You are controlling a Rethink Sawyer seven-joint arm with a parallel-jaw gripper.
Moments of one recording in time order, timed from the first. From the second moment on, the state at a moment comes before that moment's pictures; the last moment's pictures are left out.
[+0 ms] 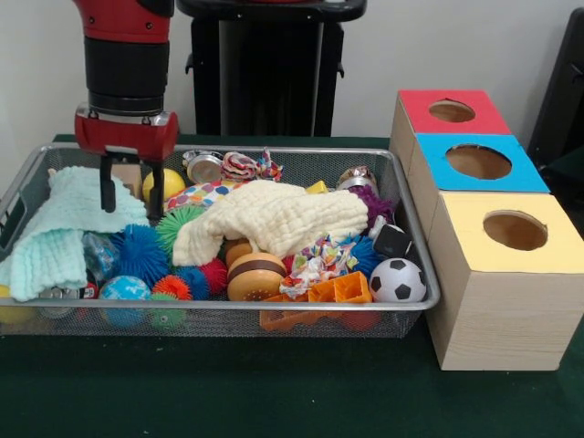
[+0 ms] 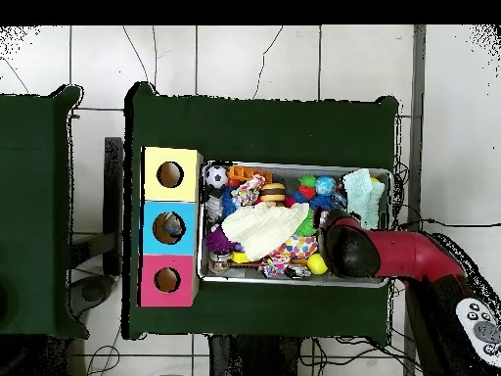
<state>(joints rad) -0.77 -0.65 0.34 1.72 -0.64 0.32 1.86</state>
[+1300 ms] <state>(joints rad) -0.91 -0.65 0.41 1.72 -0.64 0.35 1.86</state>
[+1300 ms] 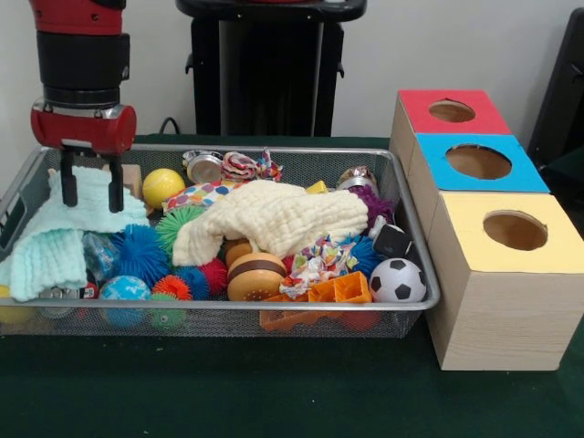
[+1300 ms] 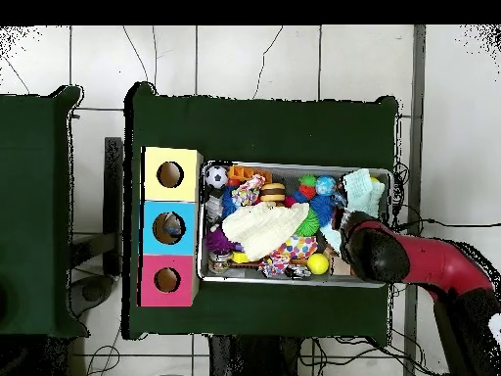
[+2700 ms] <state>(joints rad) -0.92 -0.54 0.44 1.70 -0.64 0.37 1.86</state>
